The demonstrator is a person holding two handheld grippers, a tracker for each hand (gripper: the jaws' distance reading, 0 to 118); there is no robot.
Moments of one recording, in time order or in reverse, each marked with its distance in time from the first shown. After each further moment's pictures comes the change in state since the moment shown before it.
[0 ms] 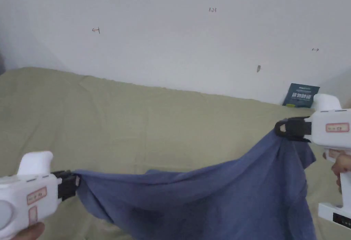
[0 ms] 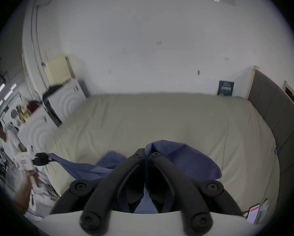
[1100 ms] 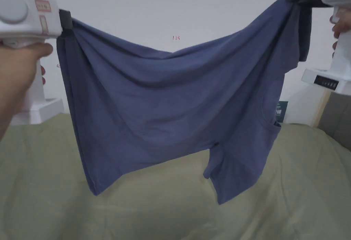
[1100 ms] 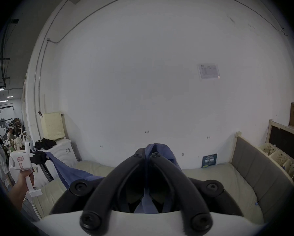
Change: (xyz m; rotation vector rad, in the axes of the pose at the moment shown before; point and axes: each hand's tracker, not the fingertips) left arm 0.144 0.311 -0.019 0.413 0.062 -0.155; right arm 0.019 0.219 0.067 0.517 -0.134 0.032
